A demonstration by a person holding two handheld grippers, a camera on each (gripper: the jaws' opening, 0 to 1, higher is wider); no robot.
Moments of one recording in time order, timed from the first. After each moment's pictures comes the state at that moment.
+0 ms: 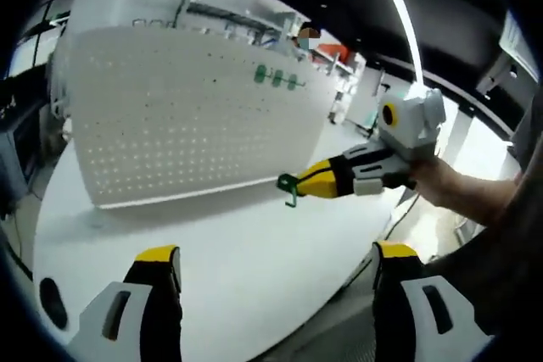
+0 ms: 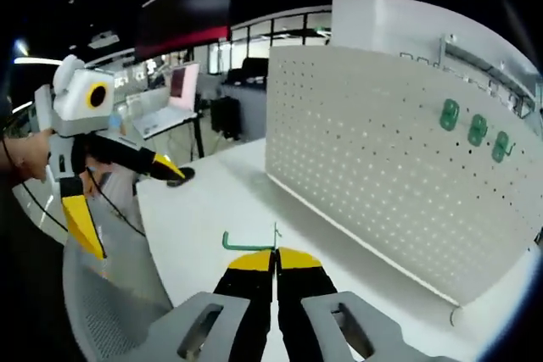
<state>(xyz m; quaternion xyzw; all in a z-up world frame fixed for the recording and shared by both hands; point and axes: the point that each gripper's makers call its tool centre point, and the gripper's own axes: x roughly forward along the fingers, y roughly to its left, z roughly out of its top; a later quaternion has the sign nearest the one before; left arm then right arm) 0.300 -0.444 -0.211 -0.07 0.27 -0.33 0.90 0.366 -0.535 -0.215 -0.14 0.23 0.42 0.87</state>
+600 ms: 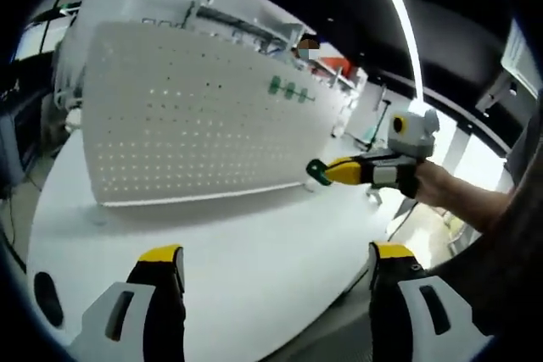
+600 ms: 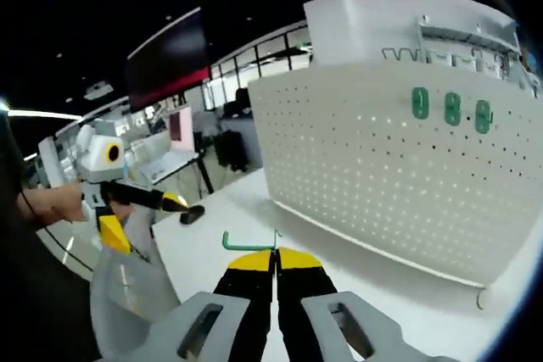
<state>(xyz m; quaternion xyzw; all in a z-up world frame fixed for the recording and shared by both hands) 0.314 -0.421 -0.213 -0.10 0.26 -0.33 0.90 0.368 -0.549 -0.186 -0.01 0.20 0.44 0.88</state>
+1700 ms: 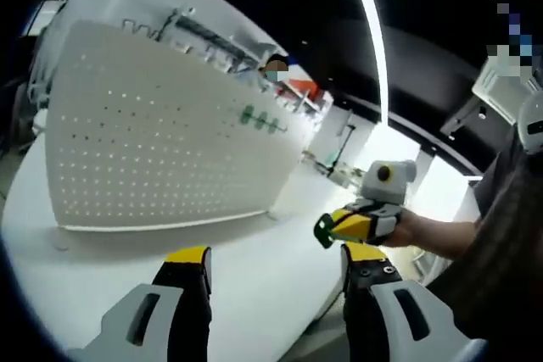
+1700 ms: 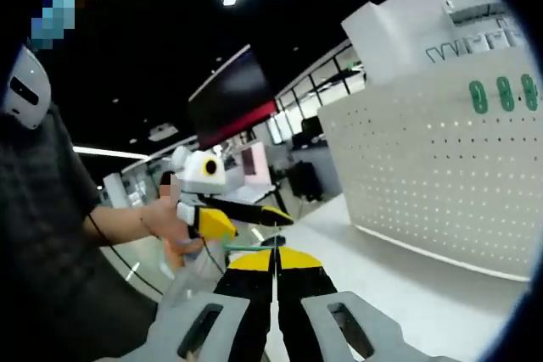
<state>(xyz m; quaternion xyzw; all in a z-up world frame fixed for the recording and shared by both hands) 0.331 -0.451 -0.165 -0.18 0.20 -0.44 0.86 0.311 -0.501 -0.156 0.12 0.15 0.60 0.78</state>
